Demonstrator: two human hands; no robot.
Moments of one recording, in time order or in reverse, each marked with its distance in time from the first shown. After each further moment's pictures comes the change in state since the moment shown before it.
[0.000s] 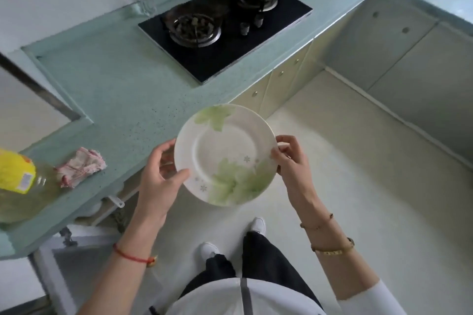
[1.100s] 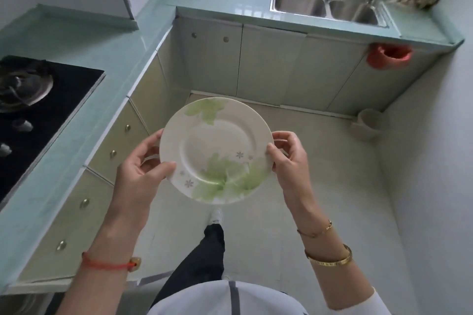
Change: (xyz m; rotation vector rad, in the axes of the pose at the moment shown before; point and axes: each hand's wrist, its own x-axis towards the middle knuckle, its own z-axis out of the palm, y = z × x) left_hand 0.113 0.156 0.534 0.060 -0.561 0.100; right_hand 0.202 -0.077 -0.435 0.148 0.627 -0.161
